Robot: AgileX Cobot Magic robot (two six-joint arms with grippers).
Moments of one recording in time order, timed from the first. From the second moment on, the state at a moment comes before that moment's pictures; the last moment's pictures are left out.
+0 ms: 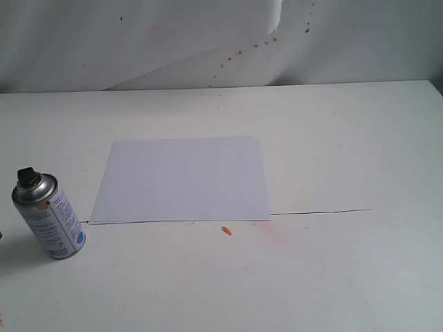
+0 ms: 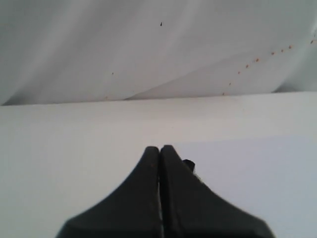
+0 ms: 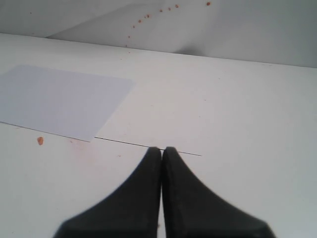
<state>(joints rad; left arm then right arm) -0.07 0.83 -0.04 0.09 -0.55 -0.13 0.13 0.01 0.00 0.00 0.34 -0.03</state>
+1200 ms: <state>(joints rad) -0.07 0.98 -0.01 0.22 -0.64 -0.24 0.13 0.01 0.00 0.00 0.34 -0.03</state>
